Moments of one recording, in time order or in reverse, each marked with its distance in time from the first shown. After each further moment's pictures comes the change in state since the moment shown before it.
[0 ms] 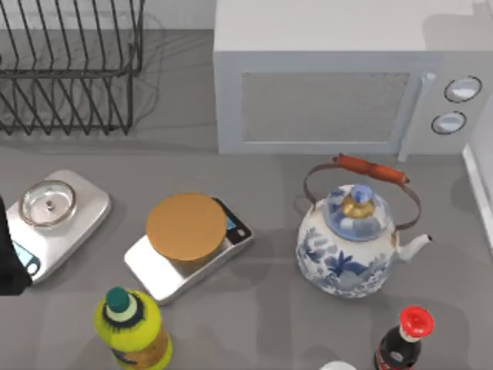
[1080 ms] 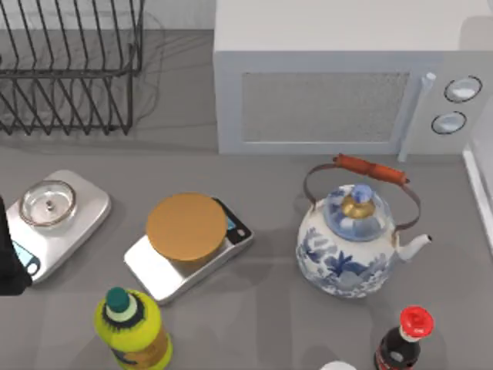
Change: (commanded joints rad) left arm 0.000 0.000 0.000 0.000 0.000 0.000; right arm 0.009 -0.126 -0.421 0.286 -0.001 -0.001
